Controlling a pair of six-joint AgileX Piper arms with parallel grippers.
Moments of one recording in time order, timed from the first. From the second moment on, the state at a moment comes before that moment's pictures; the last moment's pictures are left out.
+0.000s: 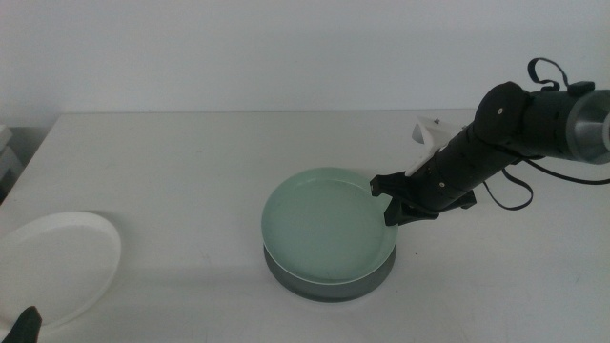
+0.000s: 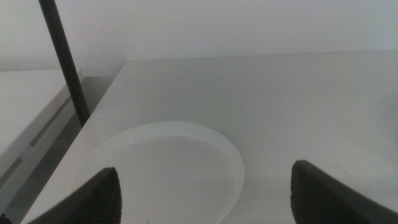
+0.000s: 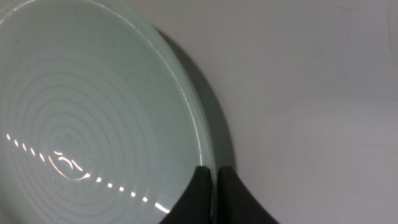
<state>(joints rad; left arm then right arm) 0.06 -0.01 0.03 -0.07 0.22 0.08 0.33 1.93 -1.28 0.55 0.69 -0.14</state>
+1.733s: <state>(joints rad) 0.06 -0.01 0.03 -0.07 0.22 0.08 0.19 0.64 -0.80 0.37 0.85 -0.22</state>
